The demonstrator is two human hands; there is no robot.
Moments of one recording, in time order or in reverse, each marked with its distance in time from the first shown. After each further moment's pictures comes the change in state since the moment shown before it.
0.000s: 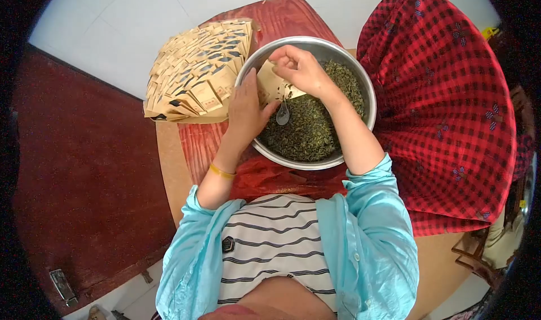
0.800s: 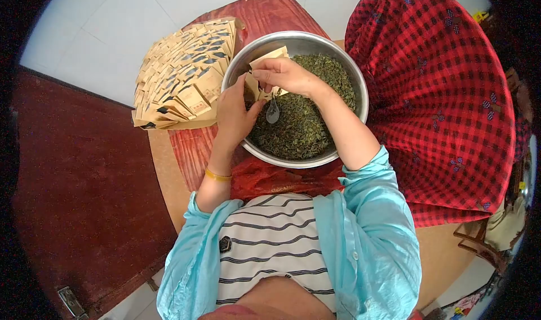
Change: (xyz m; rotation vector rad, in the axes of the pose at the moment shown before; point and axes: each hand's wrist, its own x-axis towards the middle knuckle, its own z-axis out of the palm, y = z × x) left_hand 0.002 -0.001 -0.005 -0.102 -0.093 -0.098; right_hand 0.001 0.024 0.006 0.311 -0.267 0.124
